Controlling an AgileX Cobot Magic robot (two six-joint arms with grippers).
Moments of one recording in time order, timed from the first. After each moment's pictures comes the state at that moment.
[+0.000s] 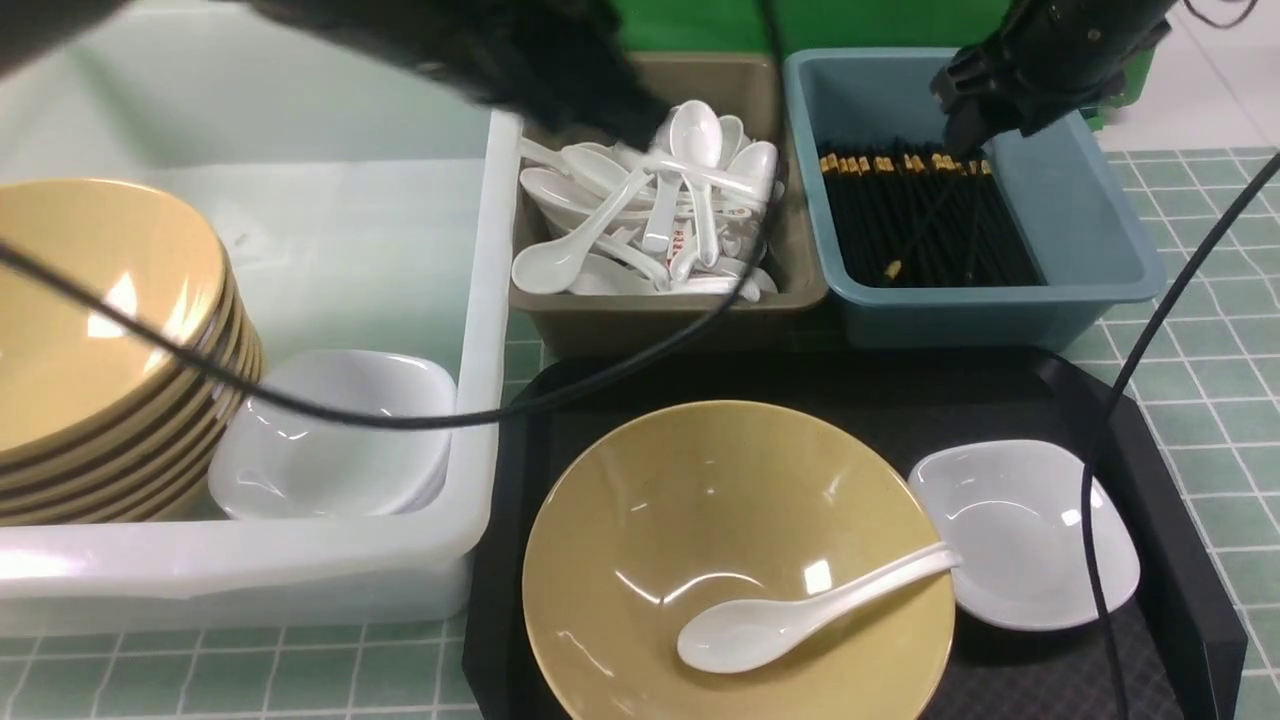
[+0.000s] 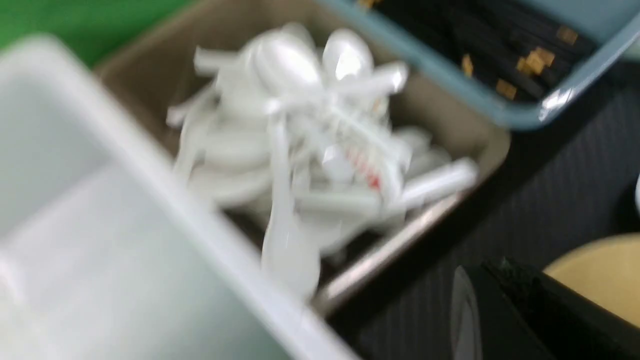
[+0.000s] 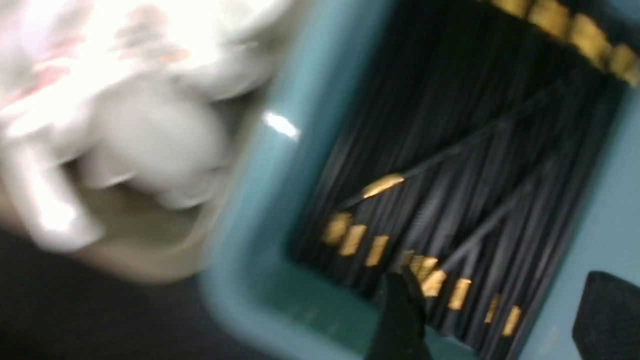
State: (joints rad) right arm 0.23 2.00 -2.08 0.06 1.24 -0.28; left arm -0.46 1.42 -1.41 -0.08 0.81 0.28
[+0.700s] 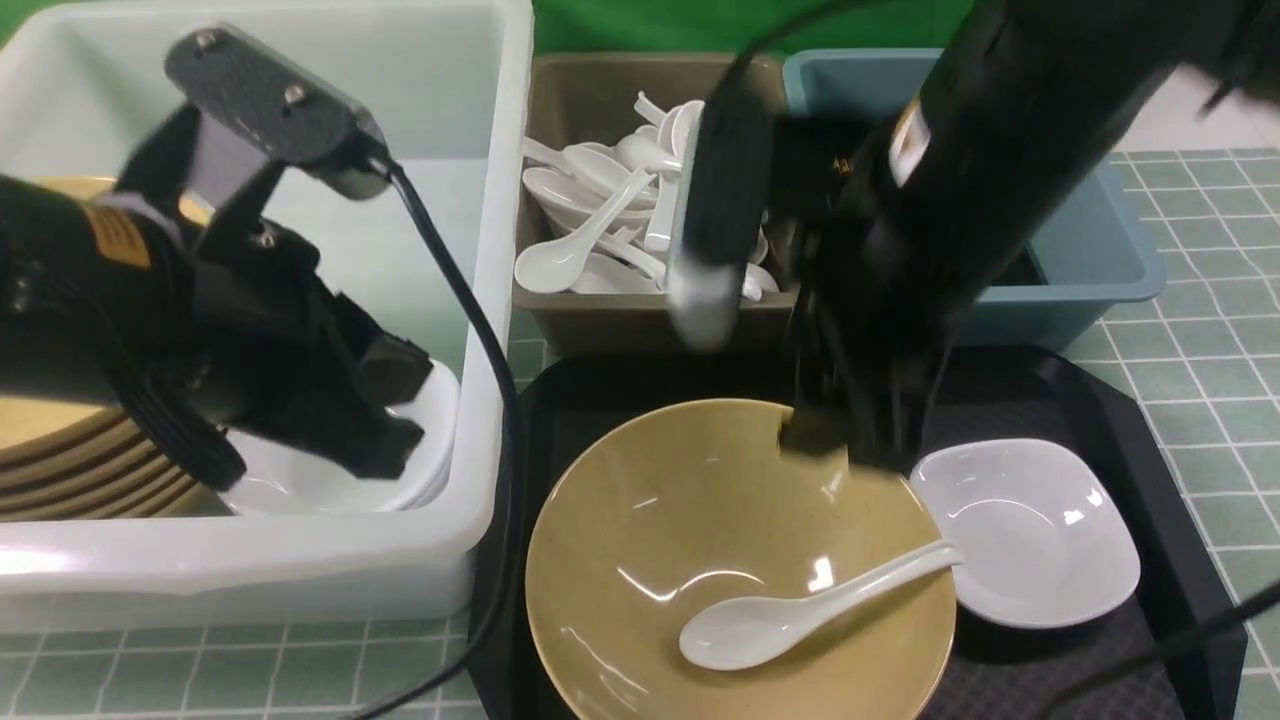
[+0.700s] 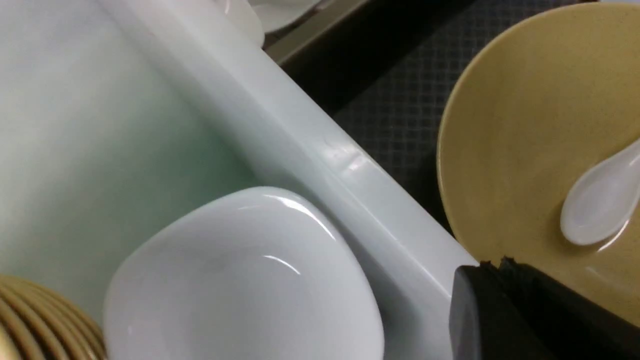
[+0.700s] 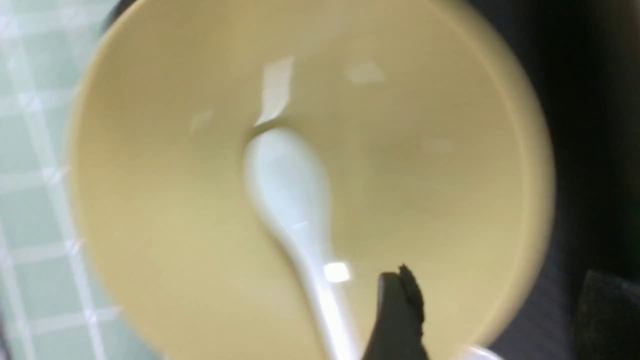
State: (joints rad) right arm 0.69 1.65 -1.53 0.08 1.25 -0.80; left arm -0.40 1.12 -0.98 -0.23 0.83 0.43
